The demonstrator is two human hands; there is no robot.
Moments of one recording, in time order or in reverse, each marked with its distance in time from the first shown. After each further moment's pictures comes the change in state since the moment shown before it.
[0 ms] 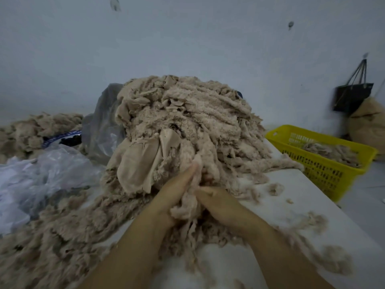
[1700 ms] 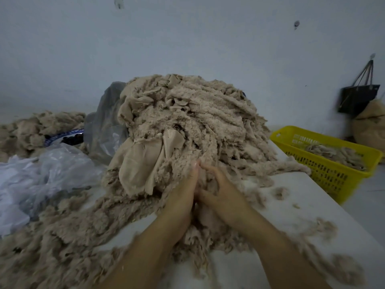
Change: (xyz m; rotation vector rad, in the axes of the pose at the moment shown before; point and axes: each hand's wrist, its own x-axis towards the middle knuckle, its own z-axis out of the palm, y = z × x) left_hand -0.010 -0.020 0.002 0.073 -0.106 0.271; right_hand 0.000 -0.012 -0.005 -0.056 0.147 -0.137
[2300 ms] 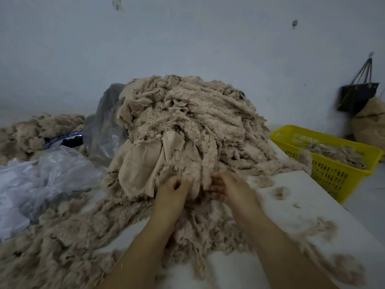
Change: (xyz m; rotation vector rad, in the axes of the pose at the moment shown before) left_hand 0.015 -0.010 -0.026 0.436 0.391 -0.040; right_hand 0.025 0.025 -0.006 0.515 0.326 0.327
